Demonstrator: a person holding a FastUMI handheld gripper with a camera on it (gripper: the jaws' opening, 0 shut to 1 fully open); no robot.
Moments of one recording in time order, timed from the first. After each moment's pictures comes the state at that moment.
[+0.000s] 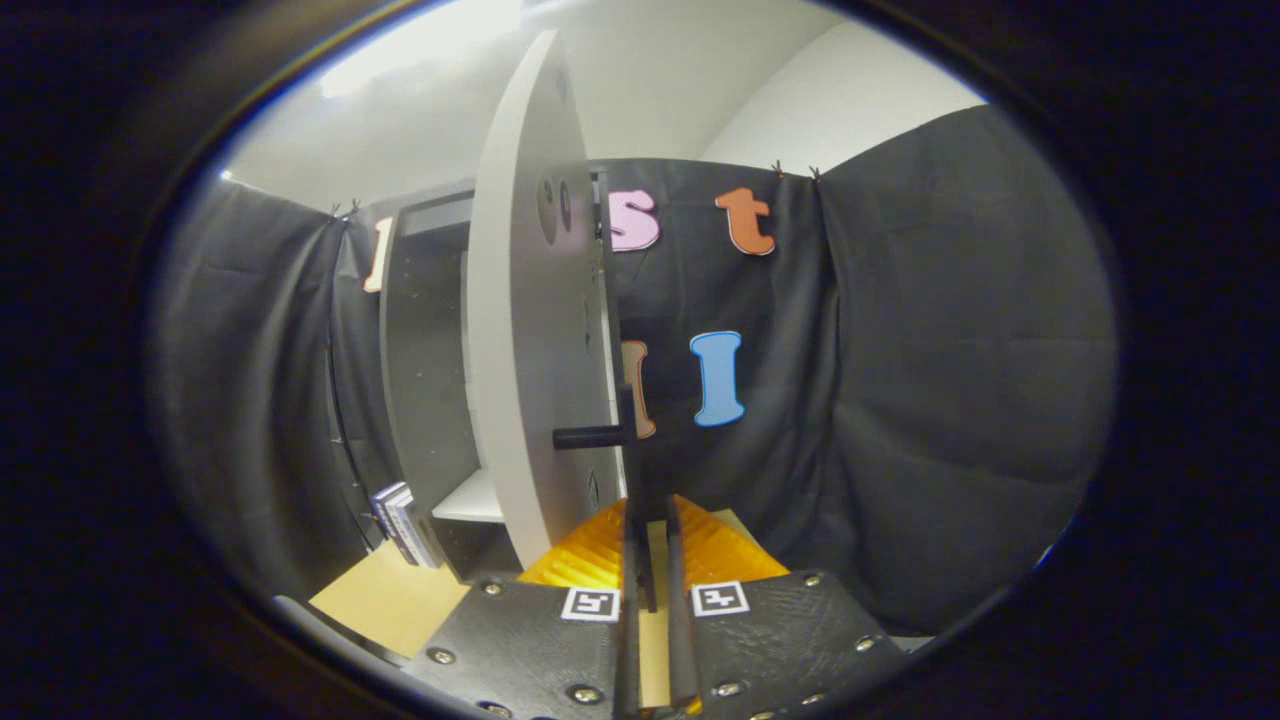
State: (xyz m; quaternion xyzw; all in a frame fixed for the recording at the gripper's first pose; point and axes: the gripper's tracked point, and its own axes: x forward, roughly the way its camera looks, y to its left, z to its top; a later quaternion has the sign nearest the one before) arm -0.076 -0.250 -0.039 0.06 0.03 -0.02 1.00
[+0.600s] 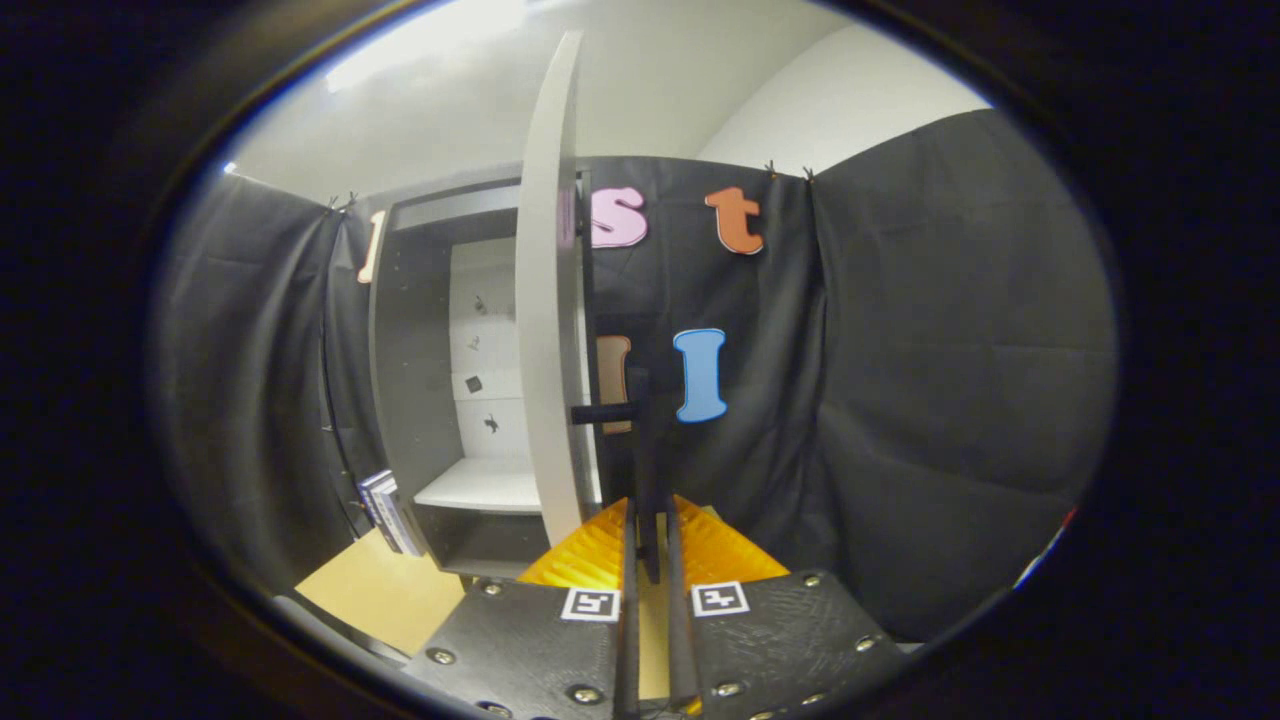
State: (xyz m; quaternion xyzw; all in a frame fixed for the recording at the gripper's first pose) arm -0.091 -0.277 -0.045 0.06 0.04 -0.02 1.00
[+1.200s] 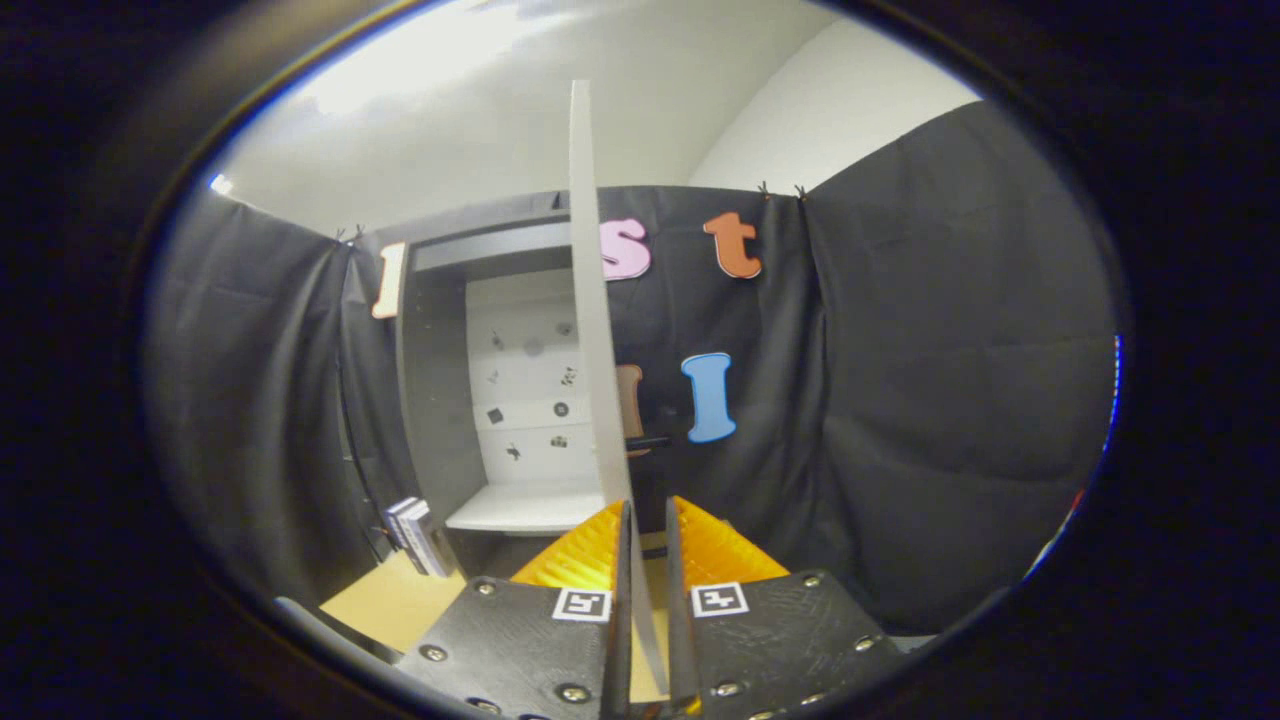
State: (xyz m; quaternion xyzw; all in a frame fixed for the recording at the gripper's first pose) arm -0.134 -0.248 -0.012 0.09 -0.01 -0.01 1.00
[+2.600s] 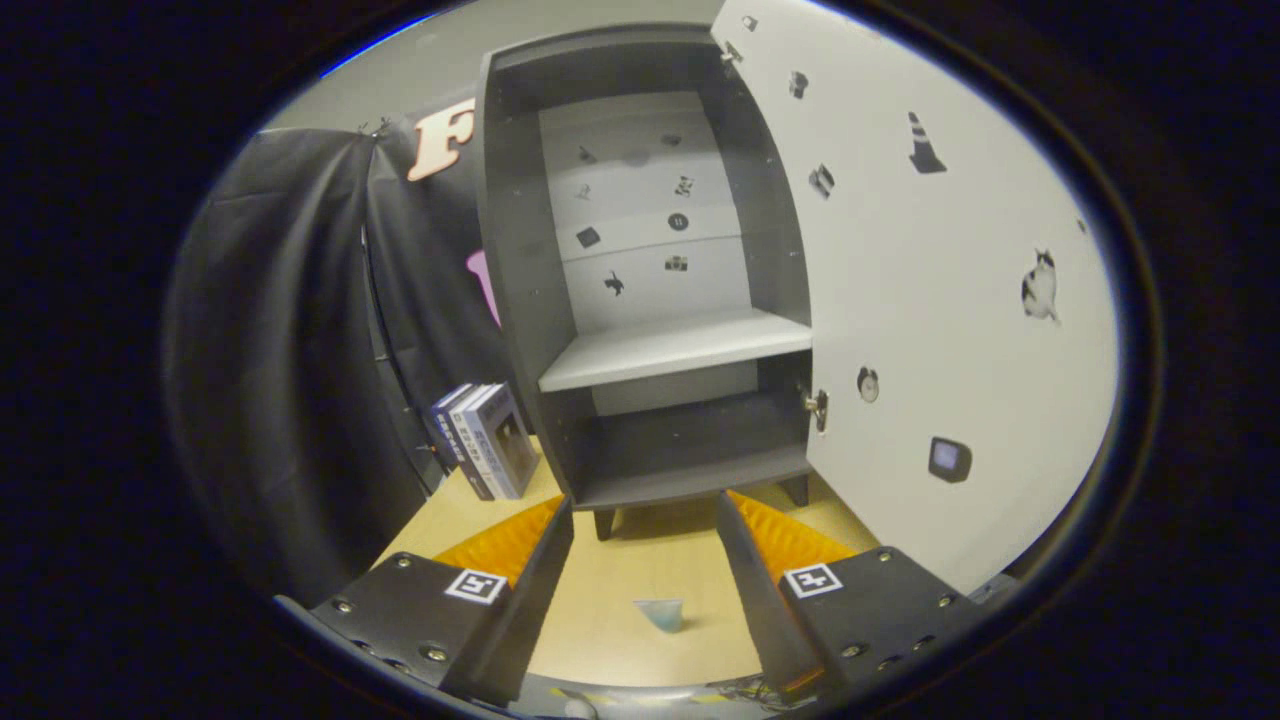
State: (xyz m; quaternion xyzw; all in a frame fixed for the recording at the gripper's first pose) arm -0.026 0.022 -0.263 0.09 0.18 0.03 0.98
